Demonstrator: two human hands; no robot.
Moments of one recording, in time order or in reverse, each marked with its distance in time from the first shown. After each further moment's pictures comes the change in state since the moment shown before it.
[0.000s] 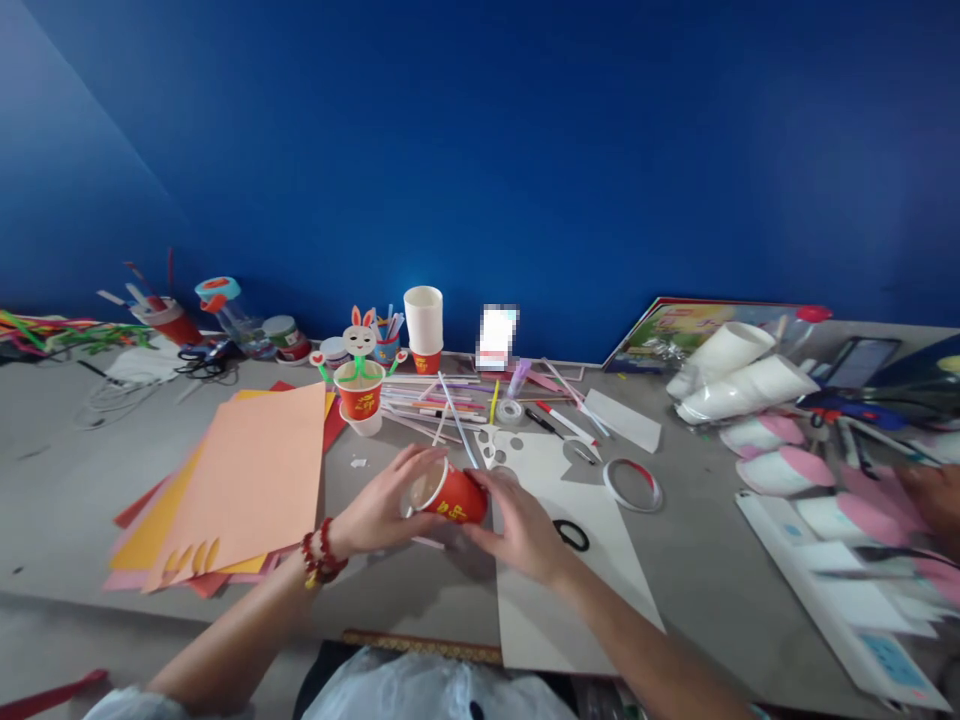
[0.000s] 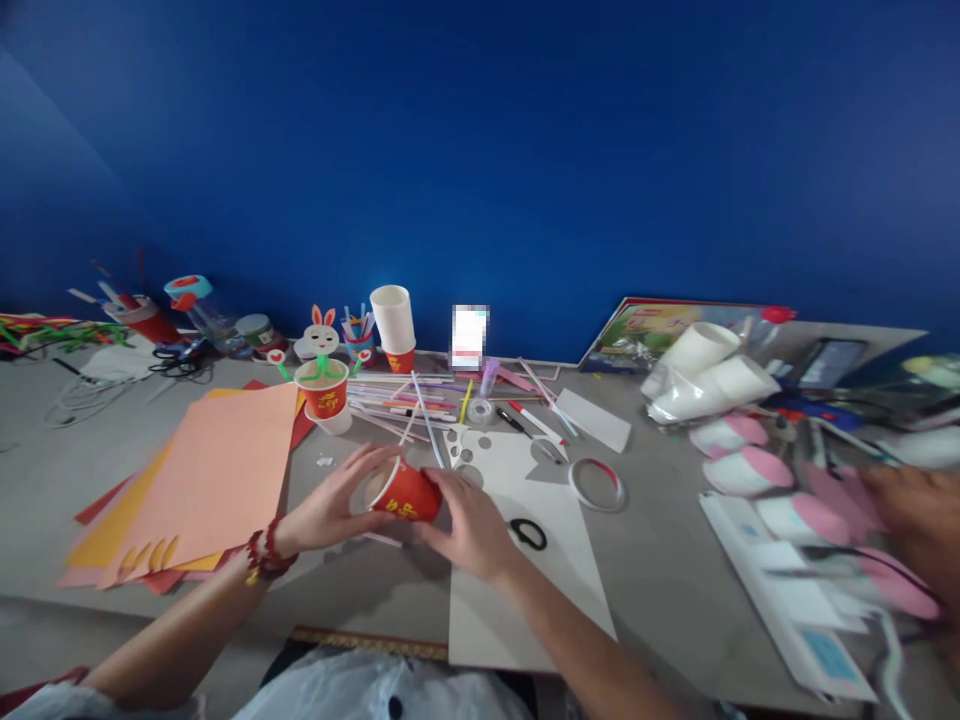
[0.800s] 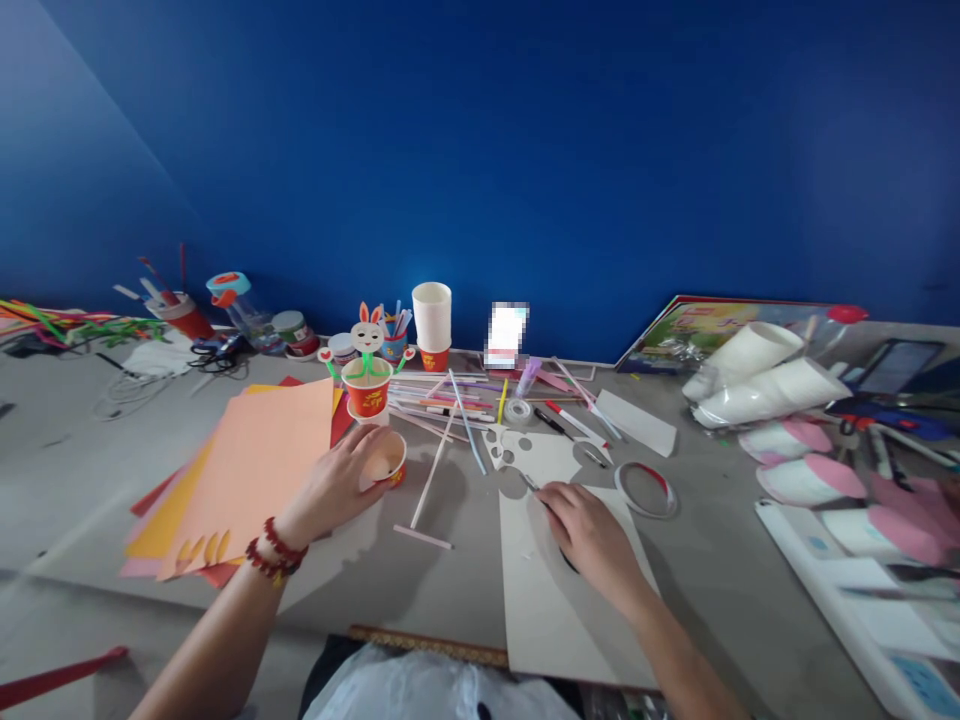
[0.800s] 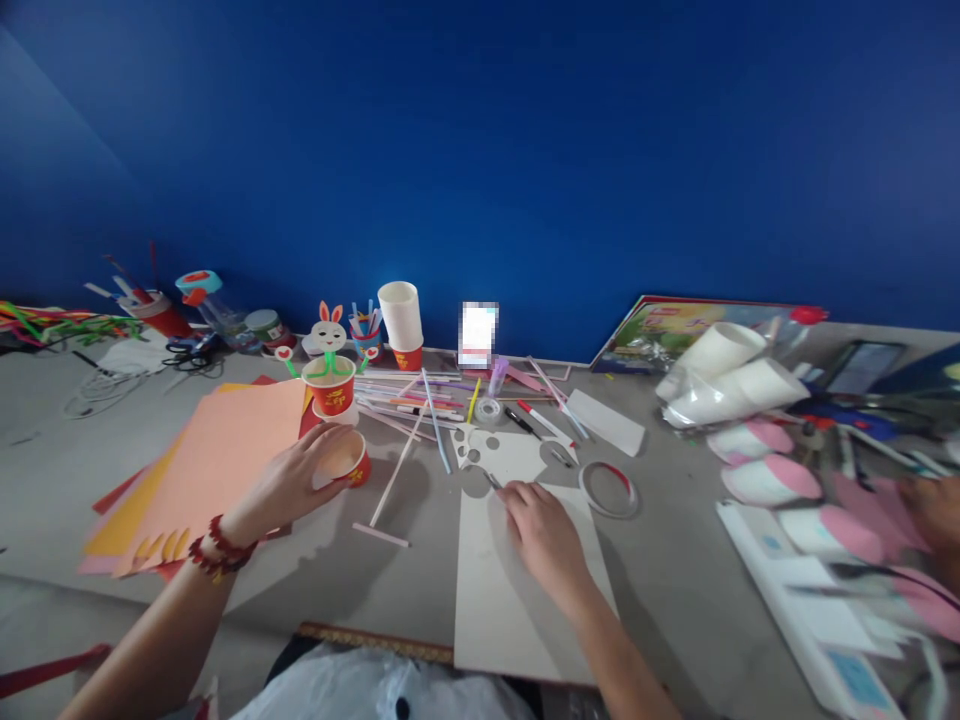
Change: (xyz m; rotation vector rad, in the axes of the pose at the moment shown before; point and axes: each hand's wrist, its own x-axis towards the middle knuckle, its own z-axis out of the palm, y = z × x) left_hand -0.029 -0.031 -0.044 0.595 0.081 -0.210; right_hand -0.051 0.061 -0.030 -0.447 0.013 0.088
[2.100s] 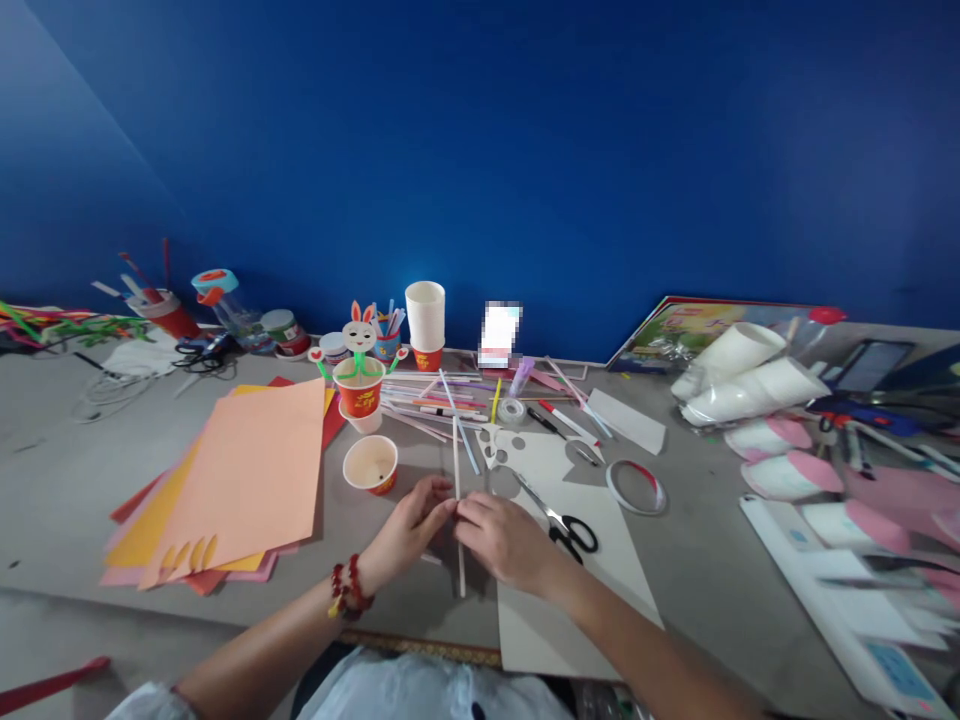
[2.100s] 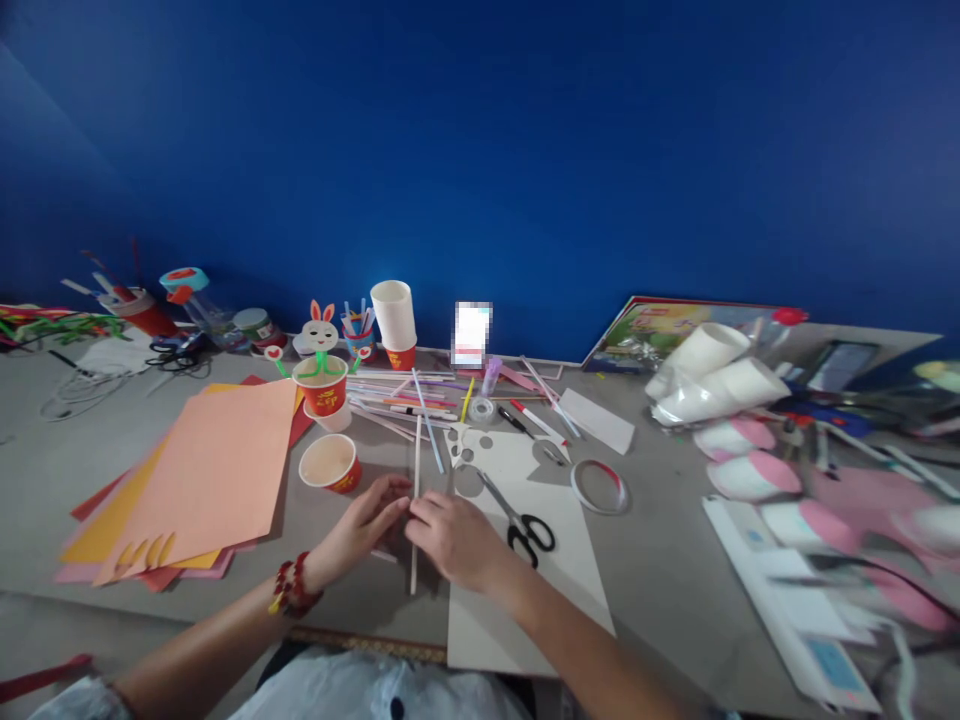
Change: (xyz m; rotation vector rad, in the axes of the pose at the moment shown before) left_hand -0.004 0.089 0.078 -1.078 -0.136 -0.362; right_hand 0.051 -0.078 0.004 -0.001 -0.312 -0.478
